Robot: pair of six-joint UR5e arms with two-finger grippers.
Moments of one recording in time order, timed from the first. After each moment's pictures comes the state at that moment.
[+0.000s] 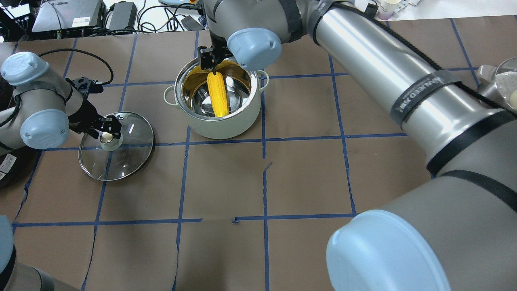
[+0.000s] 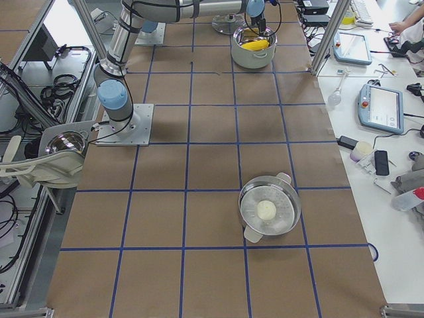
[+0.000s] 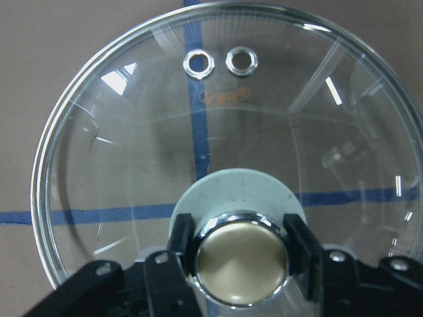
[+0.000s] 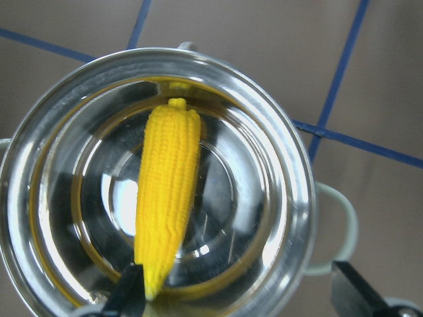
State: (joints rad) left arm -1.17 -1.91 -1.90 -0.89 1.56 0.45; right arm 1.96 -0.98 1.09 -1.86 -1.56 0.09
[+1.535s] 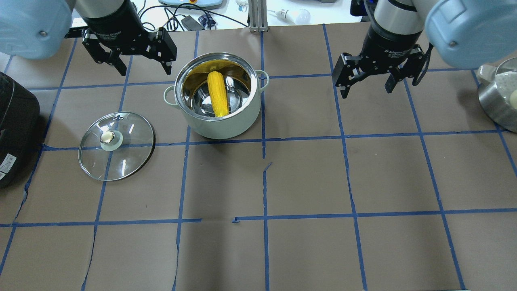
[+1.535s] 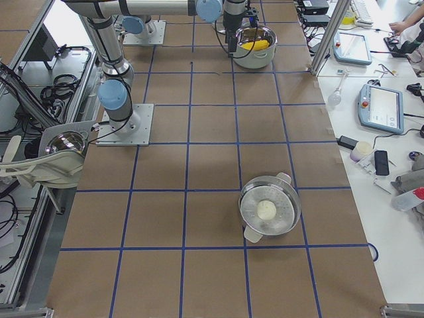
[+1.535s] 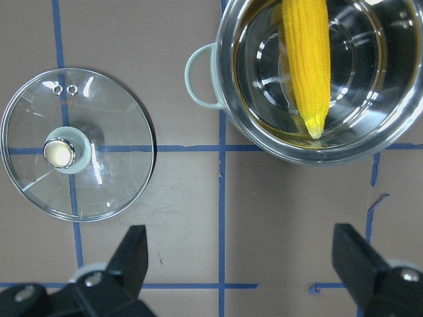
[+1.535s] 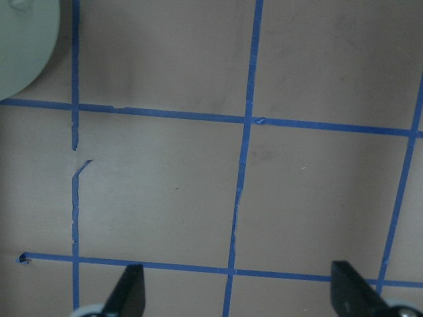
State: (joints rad) left arm -1.63 -1.67 -1.44 -1.54 1.60 -0.05; right arm 1.59 -1.53 1.54 -1.53 -1.56 -0.05
